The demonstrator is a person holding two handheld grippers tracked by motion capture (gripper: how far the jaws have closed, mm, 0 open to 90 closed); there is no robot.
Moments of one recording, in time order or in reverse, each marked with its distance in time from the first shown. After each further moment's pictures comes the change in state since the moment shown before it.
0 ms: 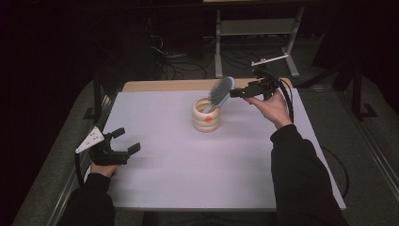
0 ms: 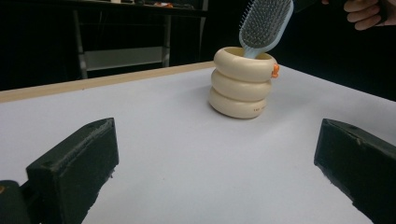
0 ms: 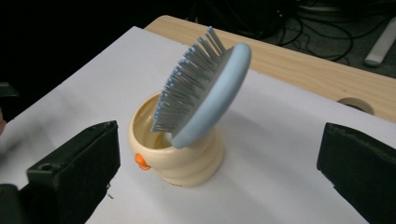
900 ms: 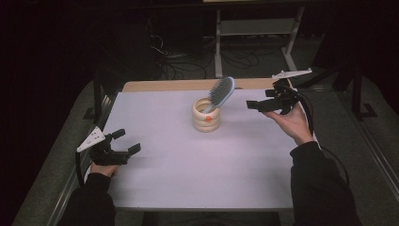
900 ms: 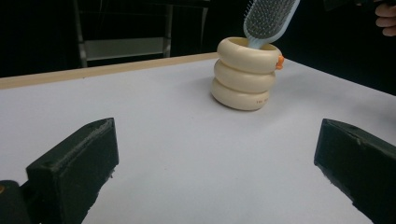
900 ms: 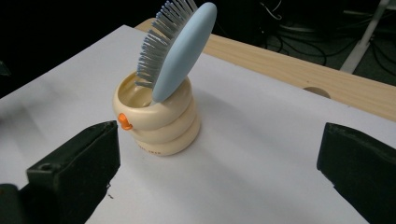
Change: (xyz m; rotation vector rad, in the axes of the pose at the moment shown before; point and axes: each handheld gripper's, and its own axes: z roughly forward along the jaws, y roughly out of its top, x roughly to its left) left arm 0.003 -0.003 0.002 0.040 0.004 -0.024; right arm -0.012 -0.048 -0.040 -0.079 -0.050 -0.054
